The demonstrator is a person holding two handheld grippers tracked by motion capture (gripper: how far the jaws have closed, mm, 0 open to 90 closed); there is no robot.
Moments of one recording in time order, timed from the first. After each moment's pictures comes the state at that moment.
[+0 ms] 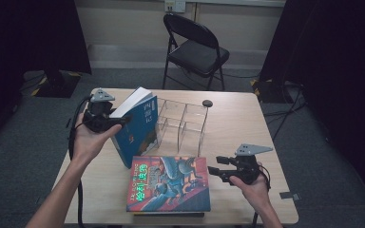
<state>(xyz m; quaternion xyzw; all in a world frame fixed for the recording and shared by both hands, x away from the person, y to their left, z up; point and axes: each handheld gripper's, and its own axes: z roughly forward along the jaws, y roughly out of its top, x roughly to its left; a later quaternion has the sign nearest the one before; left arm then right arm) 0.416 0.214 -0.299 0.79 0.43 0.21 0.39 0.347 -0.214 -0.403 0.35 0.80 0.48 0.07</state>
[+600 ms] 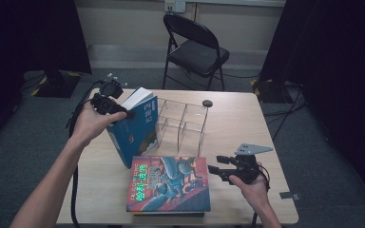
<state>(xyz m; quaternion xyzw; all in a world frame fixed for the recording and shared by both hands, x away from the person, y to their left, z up) 0.465 0.195 -0.277 0.85 0.45 0.09 0.27 0.348 -0.214 -0.405 0.36 0.80 0.48 0.07</state>
